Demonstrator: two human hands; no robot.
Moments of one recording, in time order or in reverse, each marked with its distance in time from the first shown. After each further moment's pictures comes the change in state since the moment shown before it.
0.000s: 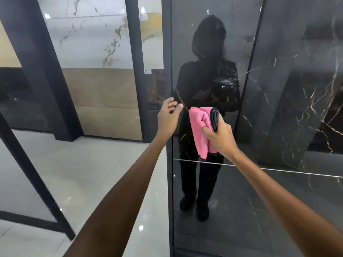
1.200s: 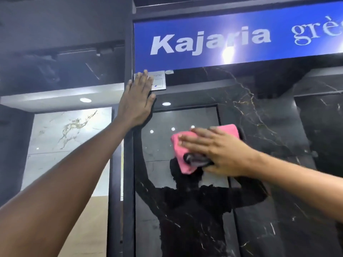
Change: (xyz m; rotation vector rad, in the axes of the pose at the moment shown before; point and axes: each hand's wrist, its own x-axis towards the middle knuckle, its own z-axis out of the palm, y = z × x) left_hand 0.315 0.339 -0.017 1.003 0.430 1.185; right_hand 0.272 -0.160 -0.180 -1.427 0.142 -1.127
